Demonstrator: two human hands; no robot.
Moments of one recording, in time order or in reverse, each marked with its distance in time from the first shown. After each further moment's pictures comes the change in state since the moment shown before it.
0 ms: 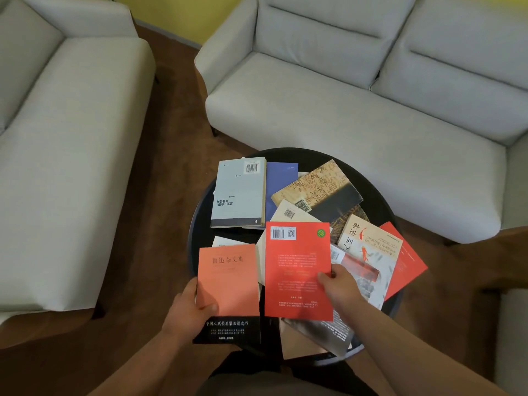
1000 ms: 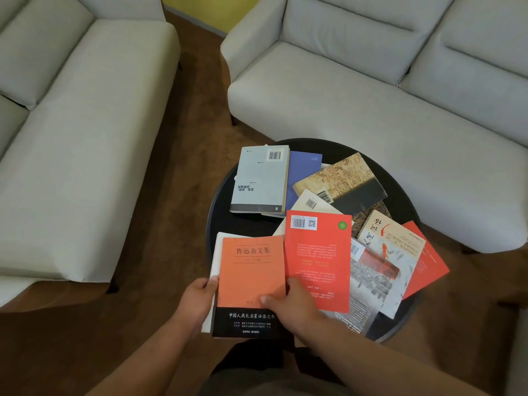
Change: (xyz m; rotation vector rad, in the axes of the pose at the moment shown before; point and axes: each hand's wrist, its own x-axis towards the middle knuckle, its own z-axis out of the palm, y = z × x) left_hand -0.041 0.021 0.002 -0.513 0.056 -0.090; right_hand -0.053 0.007 0.105 -0.163 -0.271 -0.059
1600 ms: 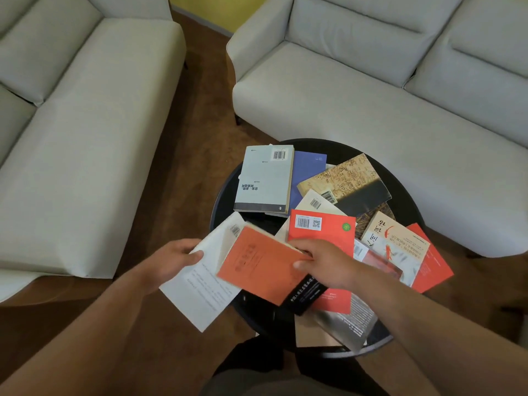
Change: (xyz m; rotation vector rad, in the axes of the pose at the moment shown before) left_hand -0.009 0.081 -0.088 0.251 -0.366 0.220; right_hand 0.003 -0.068 -0.098 -0.449 -0.236 -0.480
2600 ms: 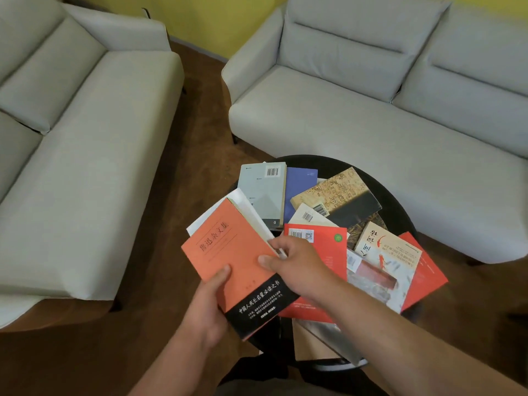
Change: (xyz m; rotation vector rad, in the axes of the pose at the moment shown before) left_hand -0.020 0.027 0.114 -1.086 0.240 0.038; right_hand -0.013 -0.069 0.015 0.485 0.259 0.063
